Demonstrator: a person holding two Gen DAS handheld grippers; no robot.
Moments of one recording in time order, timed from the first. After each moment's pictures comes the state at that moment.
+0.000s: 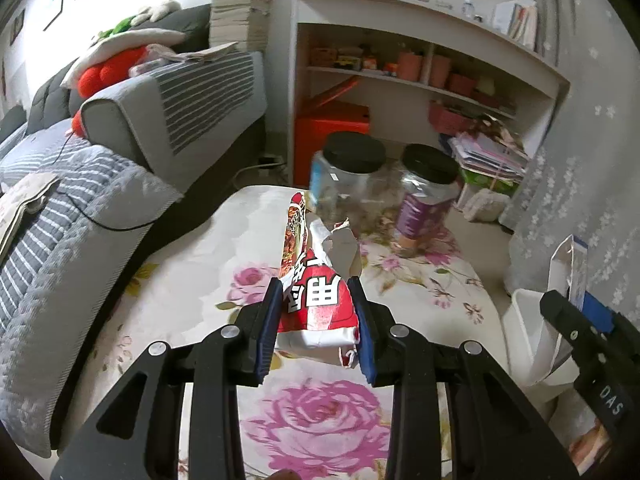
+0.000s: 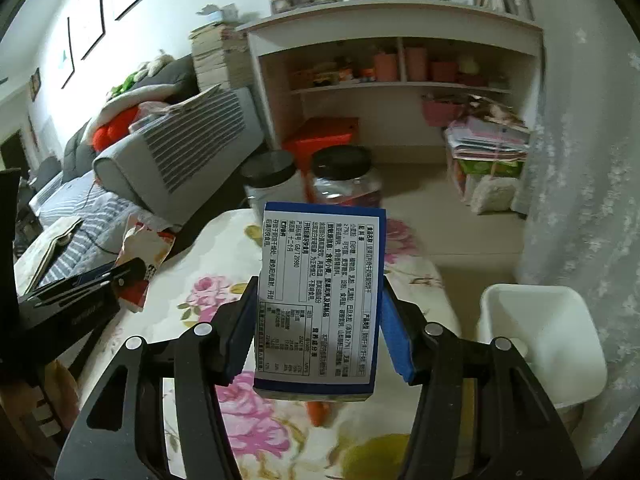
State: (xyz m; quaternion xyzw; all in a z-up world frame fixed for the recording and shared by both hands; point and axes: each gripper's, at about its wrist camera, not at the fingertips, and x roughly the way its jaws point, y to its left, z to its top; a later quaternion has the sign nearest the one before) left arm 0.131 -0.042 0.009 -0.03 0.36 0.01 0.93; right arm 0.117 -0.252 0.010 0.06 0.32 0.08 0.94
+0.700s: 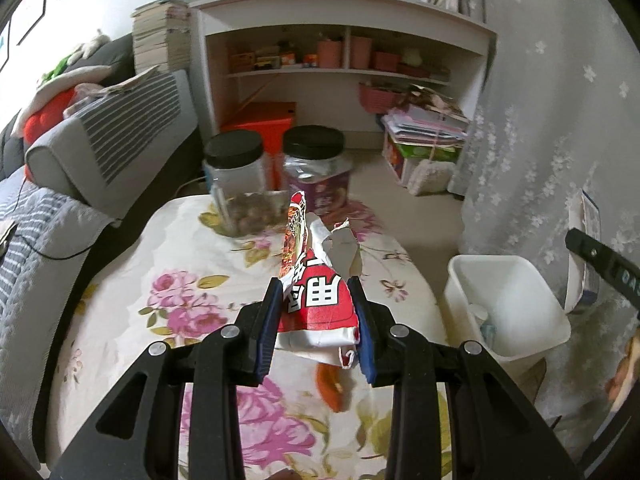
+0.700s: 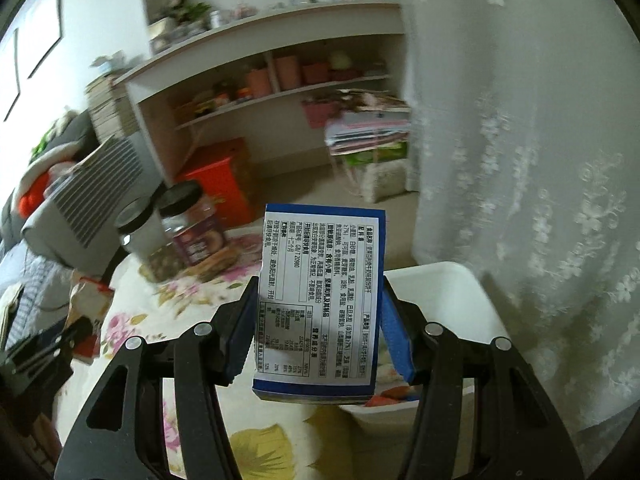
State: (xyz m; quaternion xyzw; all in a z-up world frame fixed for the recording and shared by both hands) left arm 0.117 -0.162 0.002 0.03 0.35 -0.07 0.93; right arm 0.095 -0.415 0.006 0.13 0.31 -0.08 0.94
